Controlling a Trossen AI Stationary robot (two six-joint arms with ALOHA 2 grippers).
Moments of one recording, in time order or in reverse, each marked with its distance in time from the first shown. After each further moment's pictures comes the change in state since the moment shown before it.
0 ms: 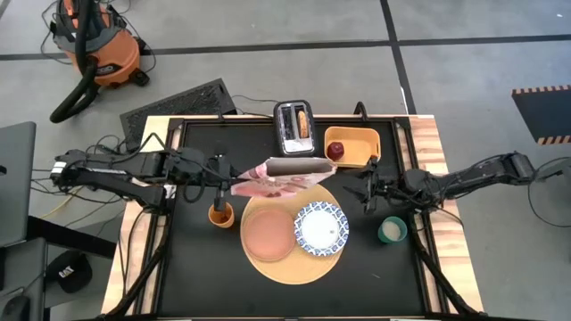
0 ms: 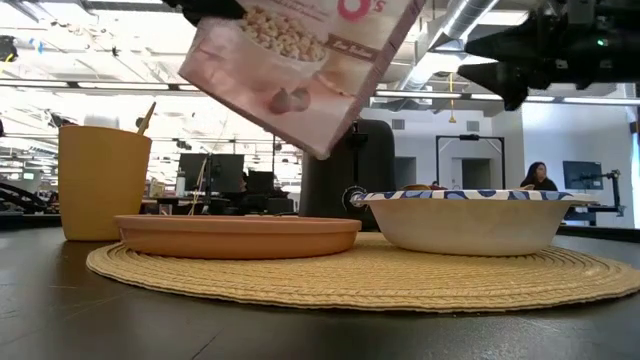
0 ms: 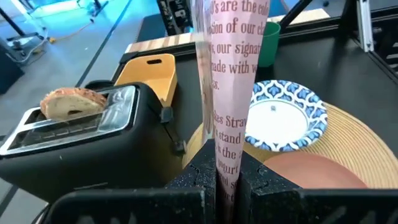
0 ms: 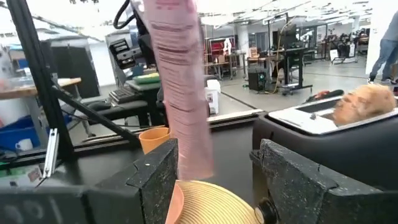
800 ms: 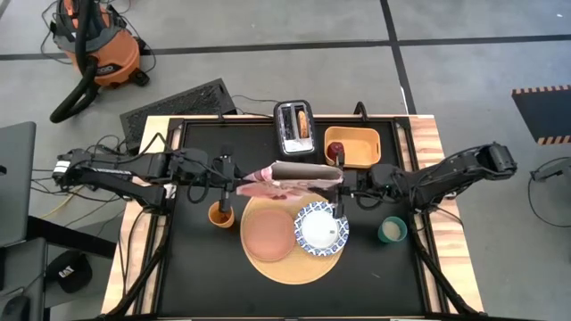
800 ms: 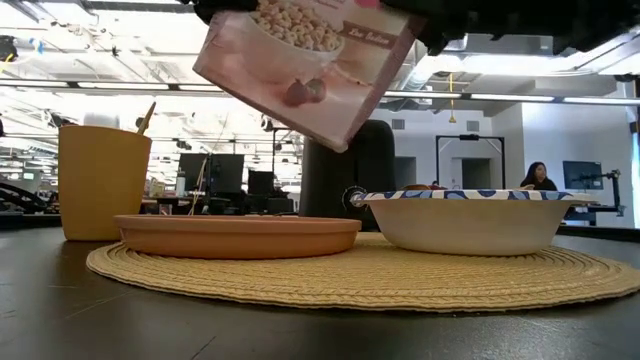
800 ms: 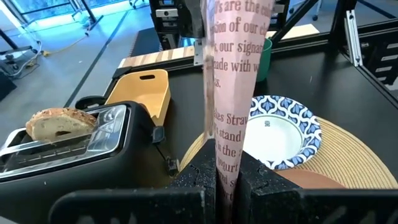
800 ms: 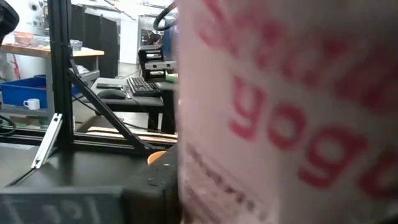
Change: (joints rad) left arm 0.000 0.038 0.000 0.090 0.036 0.011; right arm -0.008 0.503 0.407 0.099 -0.145 -0.239
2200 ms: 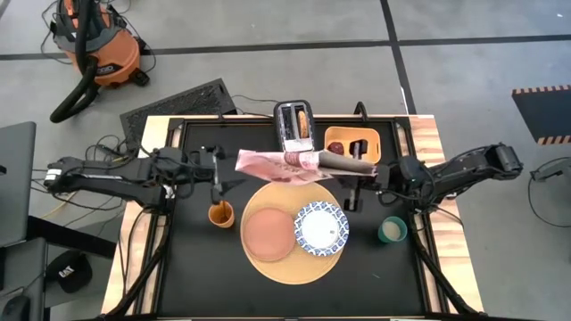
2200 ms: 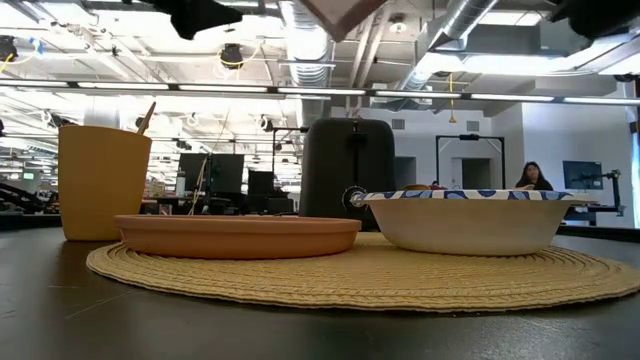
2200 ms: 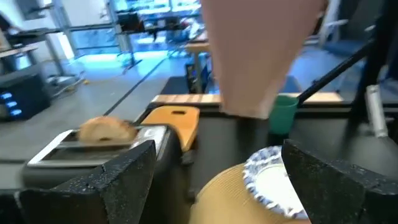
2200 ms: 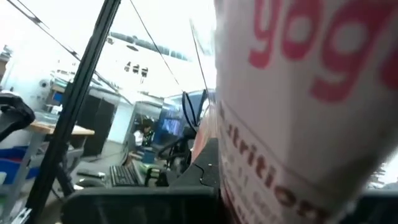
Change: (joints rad) left arm 0.052 -0.209 -0.259 0.326 -0.024 -0.098; right arm -0.002 -0.077 0.019 0.339 -0.074 -0.197
